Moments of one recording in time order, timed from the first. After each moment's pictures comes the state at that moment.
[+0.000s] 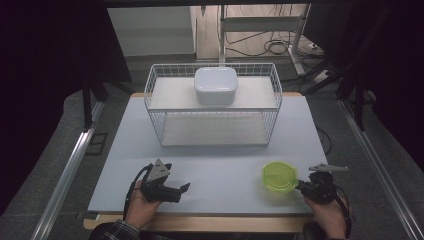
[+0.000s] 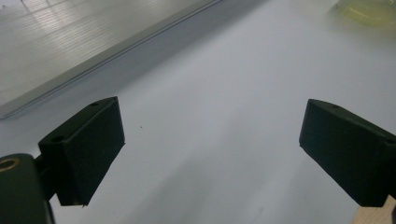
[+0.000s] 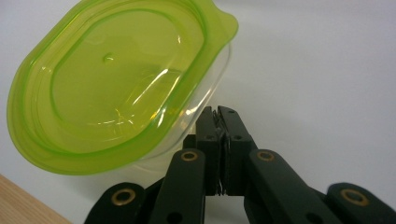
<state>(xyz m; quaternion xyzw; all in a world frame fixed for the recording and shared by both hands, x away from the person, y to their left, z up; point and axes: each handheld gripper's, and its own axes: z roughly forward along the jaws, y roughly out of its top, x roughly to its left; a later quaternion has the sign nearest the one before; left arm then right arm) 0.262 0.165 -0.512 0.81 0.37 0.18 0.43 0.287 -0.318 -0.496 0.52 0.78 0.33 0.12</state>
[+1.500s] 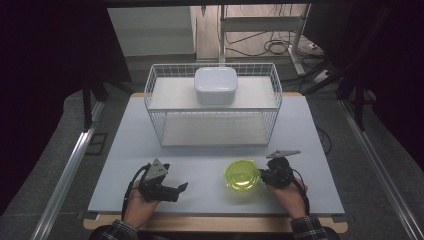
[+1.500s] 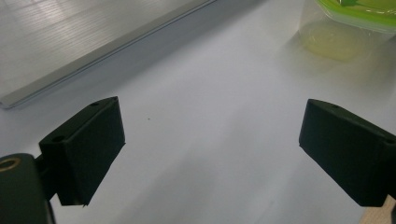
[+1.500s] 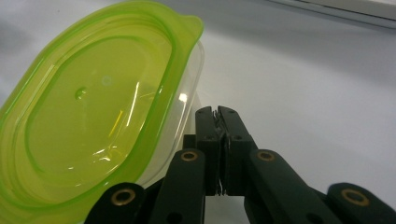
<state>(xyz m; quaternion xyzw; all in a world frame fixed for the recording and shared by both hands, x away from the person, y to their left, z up) 0.264 0.171 -0.516 0.81 0.37 0.17 0.42 0.330 -0.218 -0.506 0.44 0.82 0.36 0.07</state>
